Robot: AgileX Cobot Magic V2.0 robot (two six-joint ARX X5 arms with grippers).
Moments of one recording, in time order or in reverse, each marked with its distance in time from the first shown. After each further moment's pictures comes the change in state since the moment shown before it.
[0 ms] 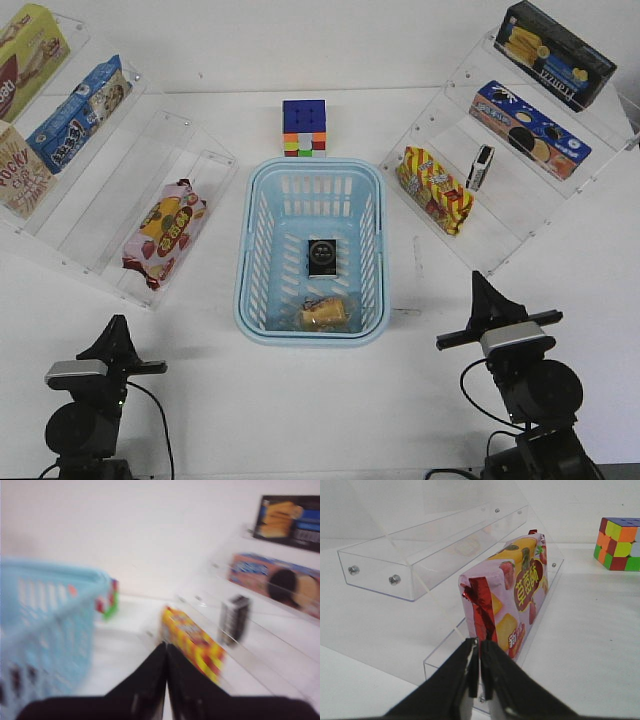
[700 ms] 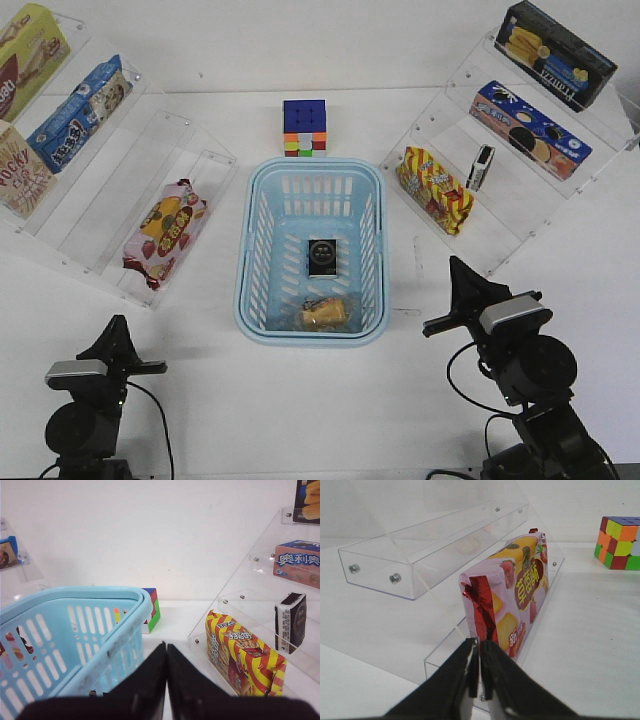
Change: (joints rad) left arm 0.000 0.000 0.000 -0.002 0.000 0.000; right arm 0.104 0.174 0.169 -0.005 -0.044 0.232
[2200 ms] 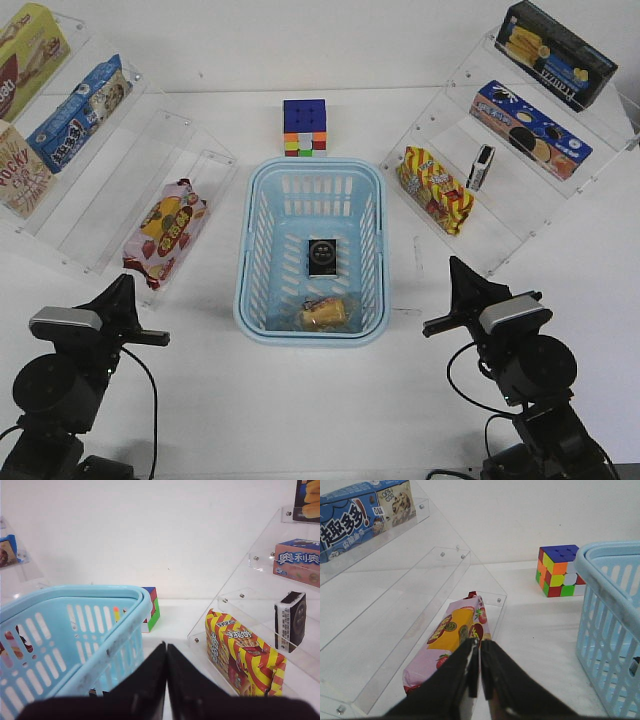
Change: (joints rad) left arm -0.232 0.471 0.573 -0.187 -0.077 0.004; right arm 0.000 0.000 0.000 -0.003 0.000 0.000
